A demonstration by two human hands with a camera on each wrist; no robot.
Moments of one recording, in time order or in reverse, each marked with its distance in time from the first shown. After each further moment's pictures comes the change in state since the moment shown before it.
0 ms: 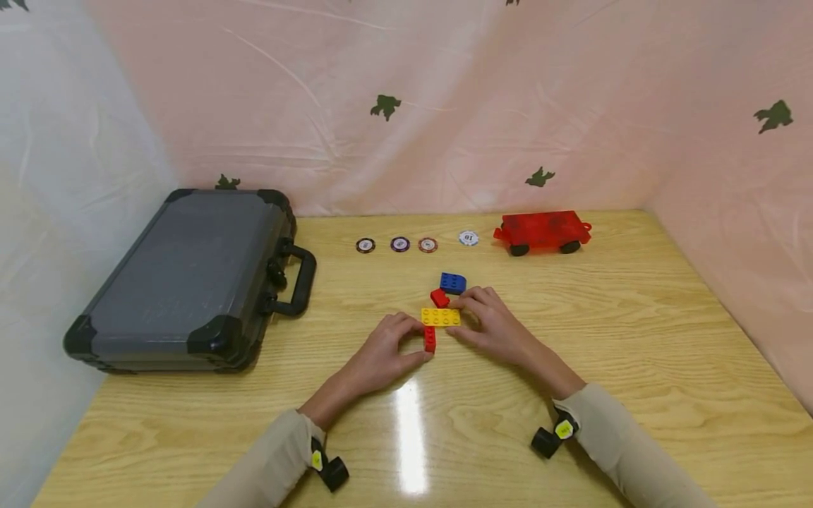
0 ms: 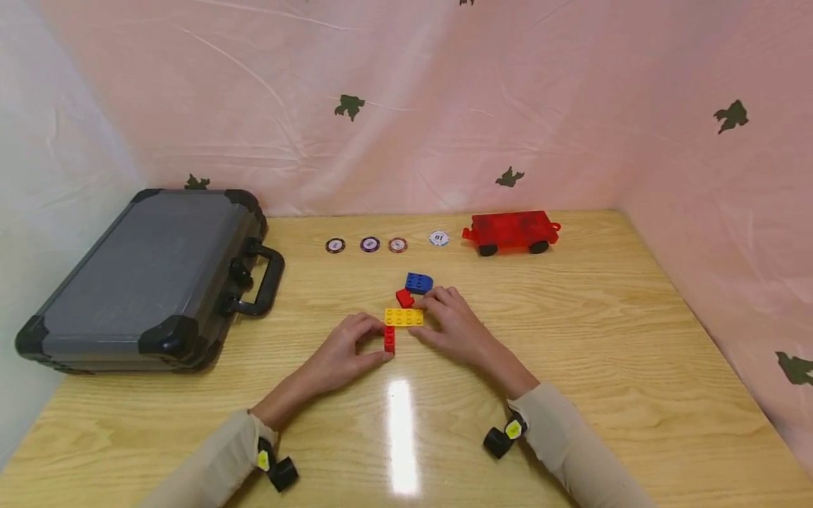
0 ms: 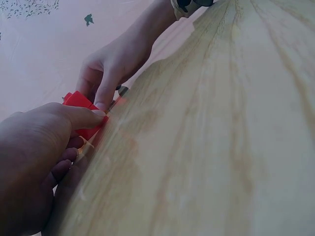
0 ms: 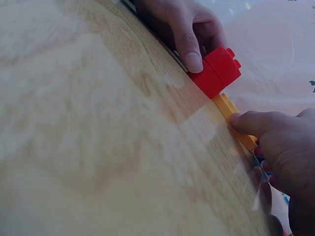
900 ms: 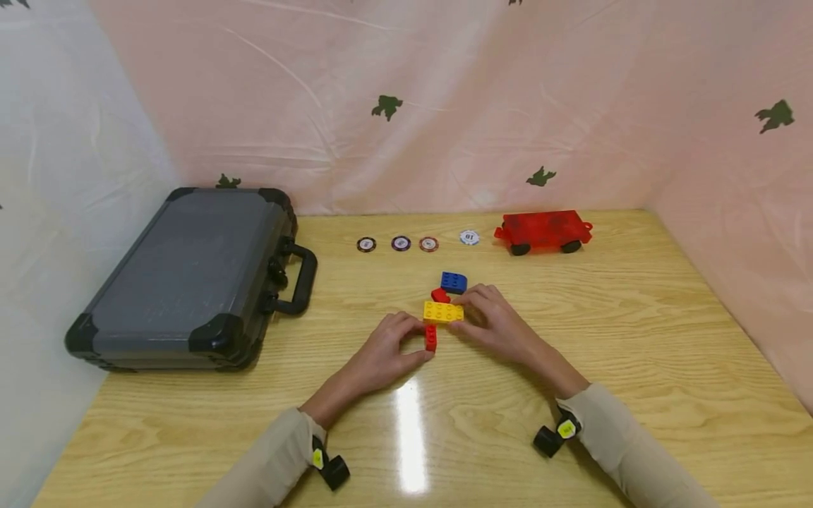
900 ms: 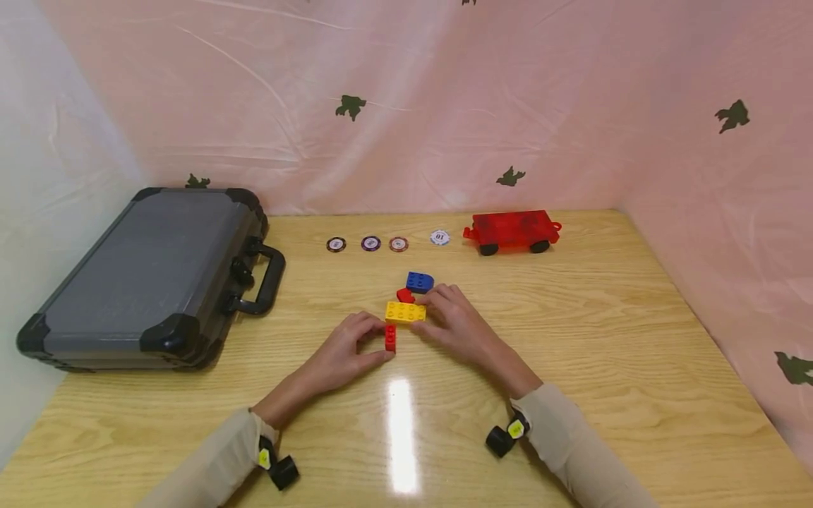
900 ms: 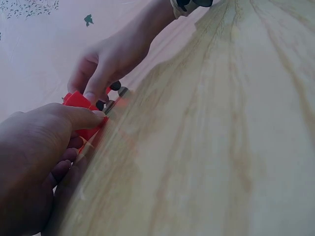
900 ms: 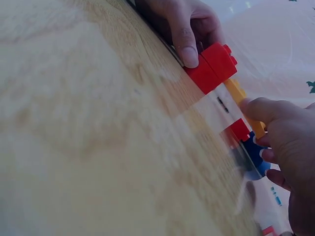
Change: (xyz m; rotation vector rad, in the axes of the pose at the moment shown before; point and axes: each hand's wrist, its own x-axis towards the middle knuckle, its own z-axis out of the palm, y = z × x) left_hand 0.000 0.002 0.000 0.015 0.011 0.022; right_hand -0.001 -0.004 -0.007 0.062 0.006 0.052
